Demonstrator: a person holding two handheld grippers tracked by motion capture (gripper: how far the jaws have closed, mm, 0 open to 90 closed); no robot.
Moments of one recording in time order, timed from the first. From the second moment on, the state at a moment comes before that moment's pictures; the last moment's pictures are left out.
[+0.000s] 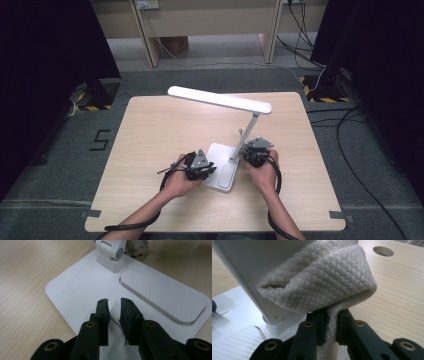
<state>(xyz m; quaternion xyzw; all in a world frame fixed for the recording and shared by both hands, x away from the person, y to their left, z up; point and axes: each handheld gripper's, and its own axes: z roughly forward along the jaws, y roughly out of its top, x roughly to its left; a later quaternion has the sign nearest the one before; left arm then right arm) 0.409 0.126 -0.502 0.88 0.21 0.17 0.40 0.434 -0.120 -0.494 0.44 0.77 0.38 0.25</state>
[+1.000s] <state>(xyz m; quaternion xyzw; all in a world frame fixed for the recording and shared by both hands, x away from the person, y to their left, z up) 0.409 0.126 -0.503 0.88 0.21 0.17 0.40 0.380 -0.106 -0.494 0.41 0.82 0.37 0.16</state>
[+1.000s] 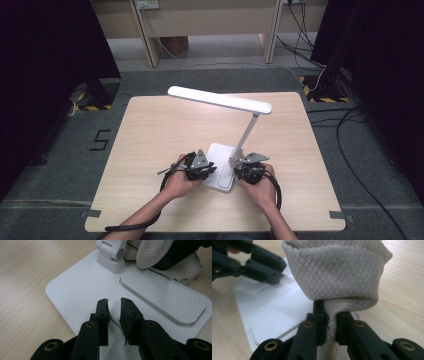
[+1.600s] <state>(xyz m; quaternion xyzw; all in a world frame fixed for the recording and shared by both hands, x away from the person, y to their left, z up) 0.408 0.126 -0.503 0.88 0.21 0.17 0.40 0.339 -0.088 -0.478 0.36 0.84 0.38 0.15</state>
